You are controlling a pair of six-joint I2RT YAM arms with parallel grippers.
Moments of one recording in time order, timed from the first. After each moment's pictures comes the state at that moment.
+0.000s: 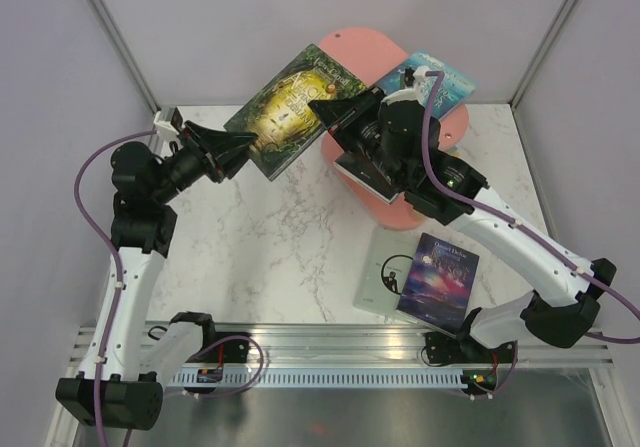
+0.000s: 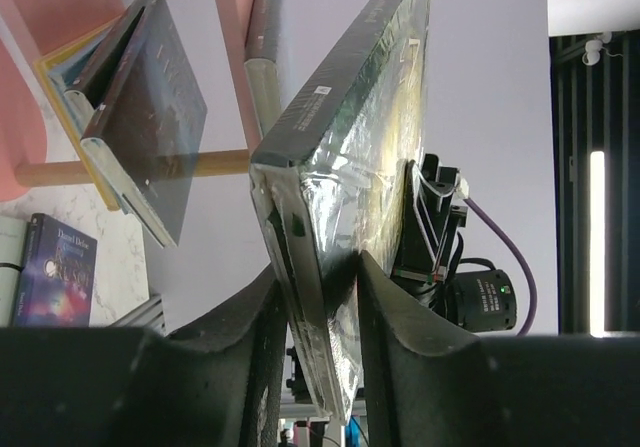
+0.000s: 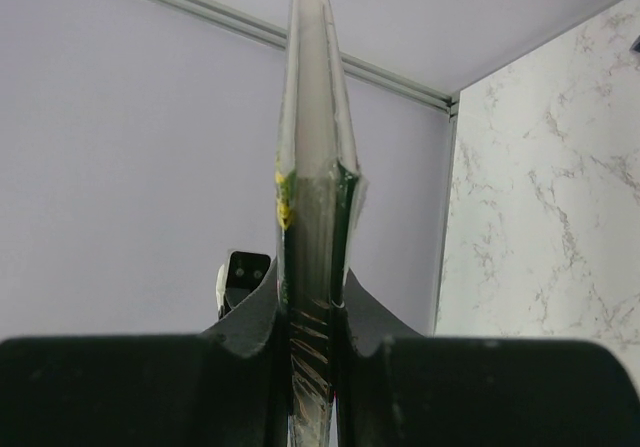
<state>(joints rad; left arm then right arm) -0.07 0.92 1.05 -0.06 0.74 -1.52 0.91 1.42 1.69 -0.30 0.39 1.17</state>
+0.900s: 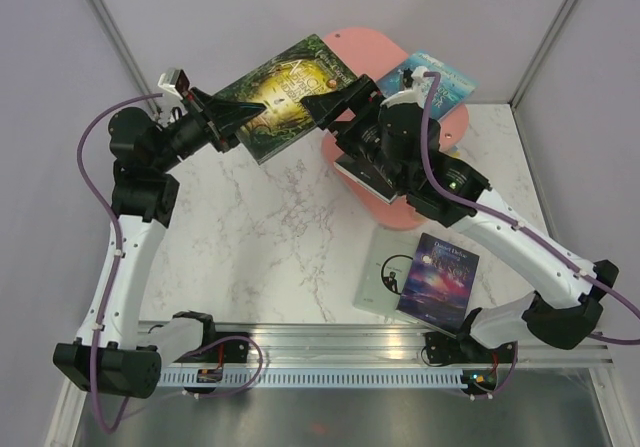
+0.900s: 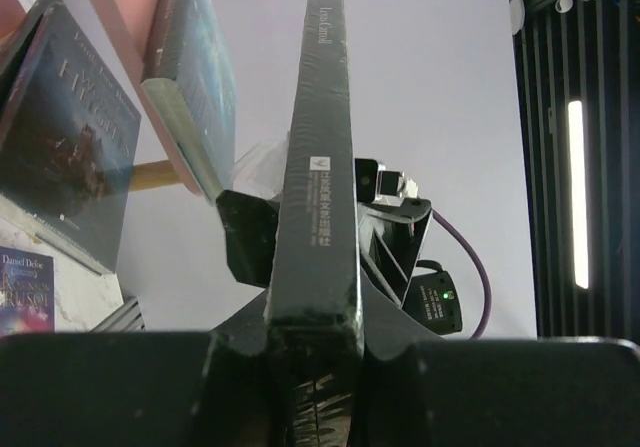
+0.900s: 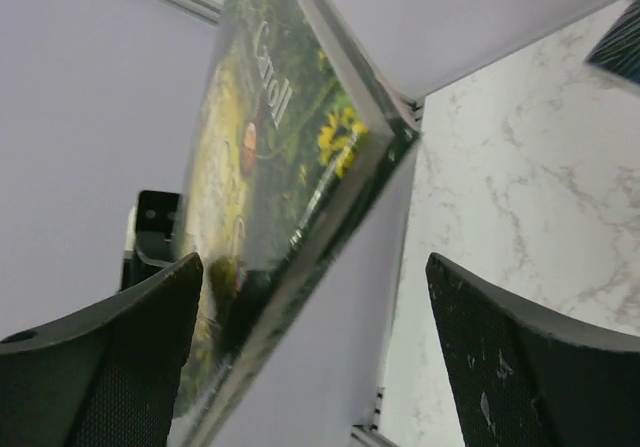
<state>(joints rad) -0.10 1.09 1.25 0.03 0.77 -1.57 0.91 1.41 1.67 -0.30 0.41 1.13</state>
